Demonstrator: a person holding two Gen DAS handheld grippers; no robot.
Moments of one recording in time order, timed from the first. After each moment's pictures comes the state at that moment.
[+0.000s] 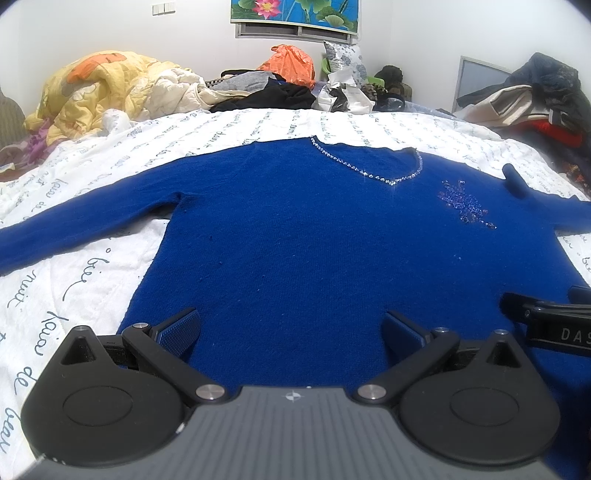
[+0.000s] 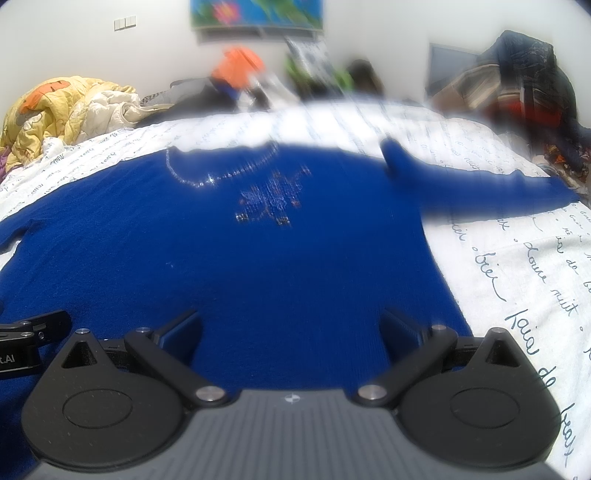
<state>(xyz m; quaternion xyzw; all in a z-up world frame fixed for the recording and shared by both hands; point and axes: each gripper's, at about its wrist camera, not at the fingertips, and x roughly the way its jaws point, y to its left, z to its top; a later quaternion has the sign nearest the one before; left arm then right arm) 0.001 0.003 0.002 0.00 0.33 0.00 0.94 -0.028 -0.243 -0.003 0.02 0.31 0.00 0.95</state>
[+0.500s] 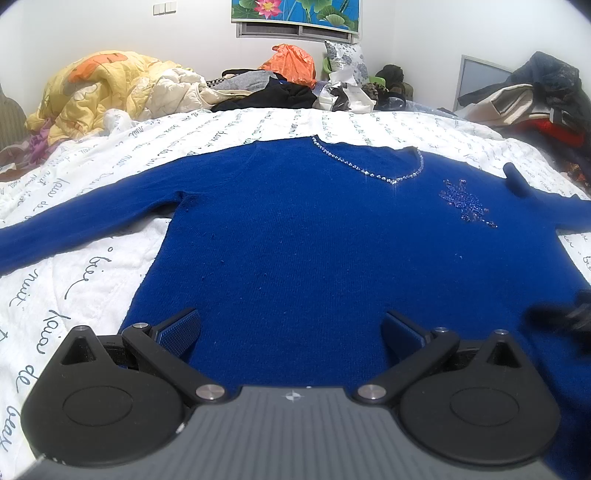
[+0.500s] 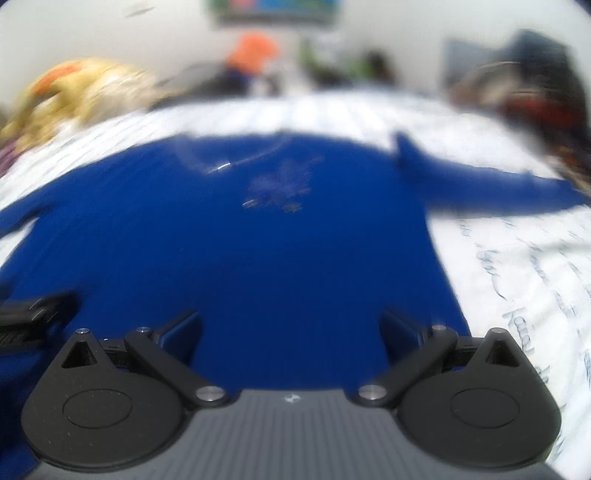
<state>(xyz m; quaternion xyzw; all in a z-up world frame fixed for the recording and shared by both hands) -0.002 0.003 0.000 0.00 0.33 0.01 0.95 -0.031 -0.255 0.007 0.01 0.35 0.06 0.94</state>
